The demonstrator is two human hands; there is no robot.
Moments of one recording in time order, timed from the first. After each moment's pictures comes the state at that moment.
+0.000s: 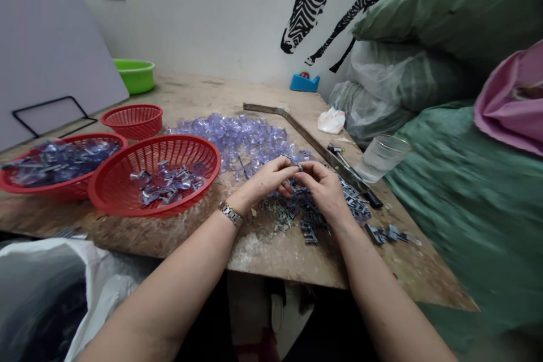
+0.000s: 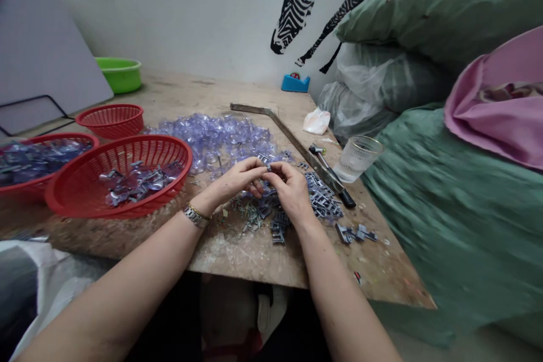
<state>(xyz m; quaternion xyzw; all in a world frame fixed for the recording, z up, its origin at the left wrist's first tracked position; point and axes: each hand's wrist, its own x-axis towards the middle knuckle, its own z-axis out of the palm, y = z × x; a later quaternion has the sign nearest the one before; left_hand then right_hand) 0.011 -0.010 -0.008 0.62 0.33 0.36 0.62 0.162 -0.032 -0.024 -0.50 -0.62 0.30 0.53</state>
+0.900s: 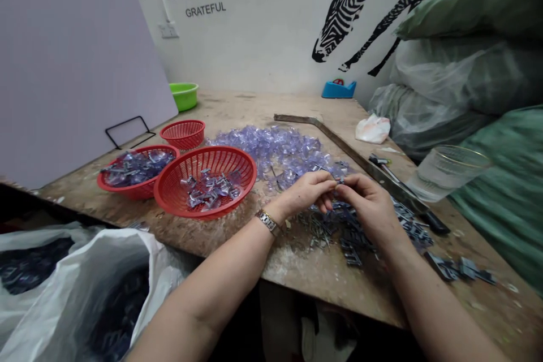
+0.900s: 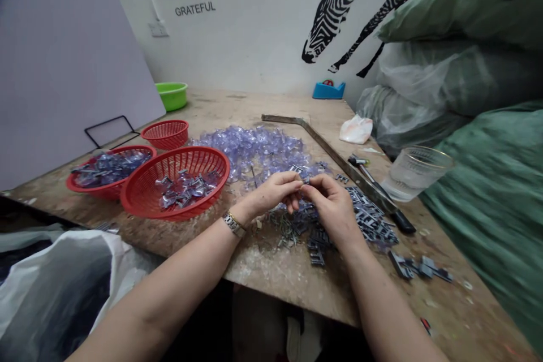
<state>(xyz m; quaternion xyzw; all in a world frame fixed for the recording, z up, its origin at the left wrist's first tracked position) 0.013 -0.002 -0.015 0.64 0.27 0.34 0.63 0.162 -0.035 -0.021 -0.48 -0.59 0.33 0.56</state>
